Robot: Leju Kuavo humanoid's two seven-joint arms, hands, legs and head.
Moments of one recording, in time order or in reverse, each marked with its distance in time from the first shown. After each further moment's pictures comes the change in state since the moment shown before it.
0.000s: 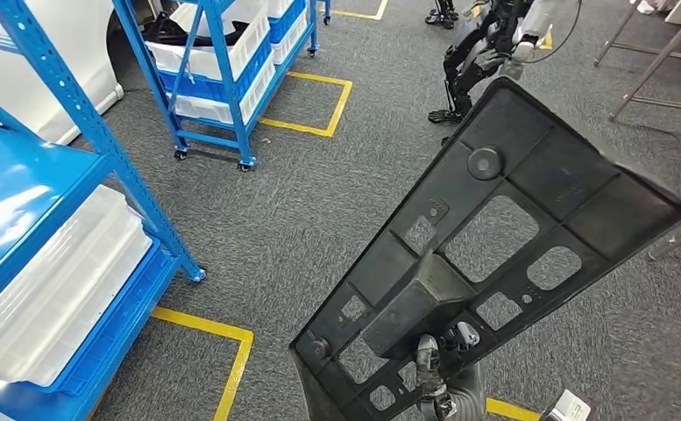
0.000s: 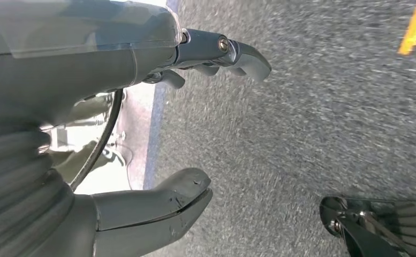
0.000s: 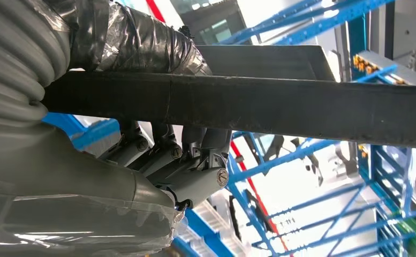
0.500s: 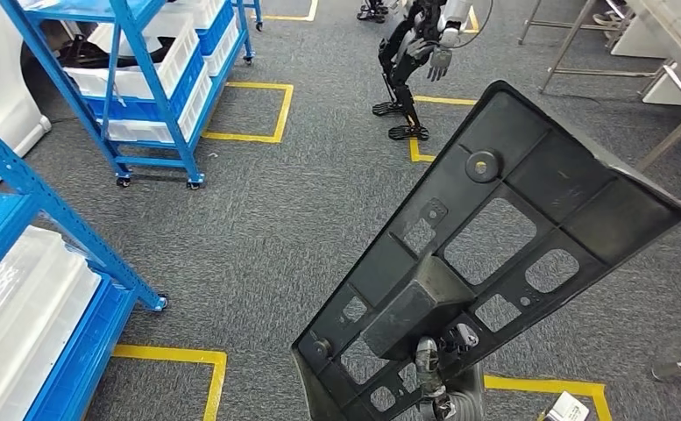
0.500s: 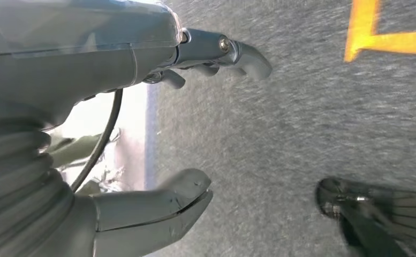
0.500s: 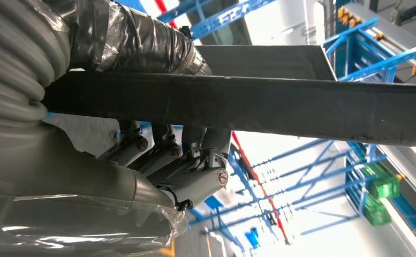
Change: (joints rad) left arm 0.004 0.000 0.004 0.000 0.002 -0.002 0.002; right arm 0.001 -0.001 0.002 0.003 0.019 -0.015 0.002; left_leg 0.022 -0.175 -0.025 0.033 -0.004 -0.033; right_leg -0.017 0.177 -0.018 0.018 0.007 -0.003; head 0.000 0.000
